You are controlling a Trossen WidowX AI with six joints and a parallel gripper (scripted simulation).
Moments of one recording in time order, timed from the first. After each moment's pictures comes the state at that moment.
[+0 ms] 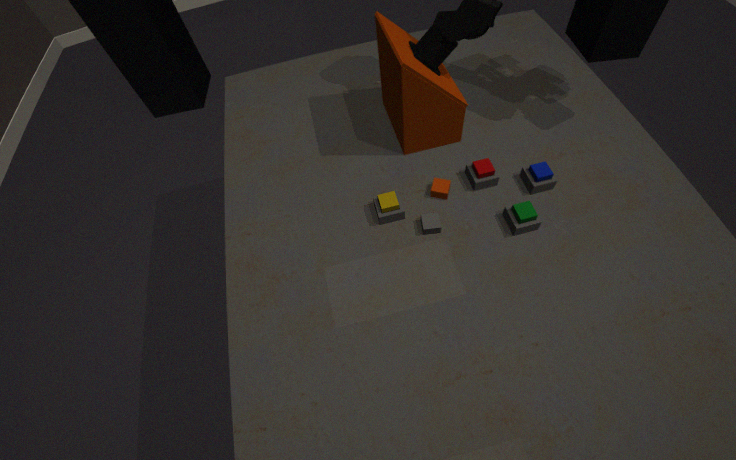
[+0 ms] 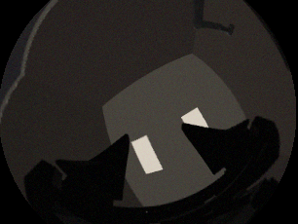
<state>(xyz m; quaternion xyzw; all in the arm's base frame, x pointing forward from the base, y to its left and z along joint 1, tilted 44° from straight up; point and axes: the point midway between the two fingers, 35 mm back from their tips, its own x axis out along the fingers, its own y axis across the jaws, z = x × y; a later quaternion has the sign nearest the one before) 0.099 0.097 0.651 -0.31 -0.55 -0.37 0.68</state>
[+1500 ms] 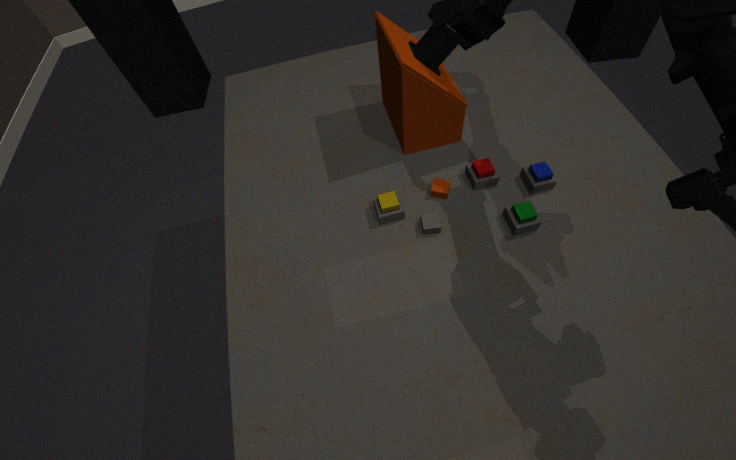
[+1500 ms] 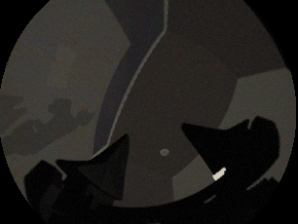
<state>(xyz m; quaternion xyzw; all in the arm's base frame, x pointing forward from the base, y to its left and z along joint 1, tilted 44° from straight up) 0.498 0.119 0.247 -0.65 -0.04 0.19 0.73</state>
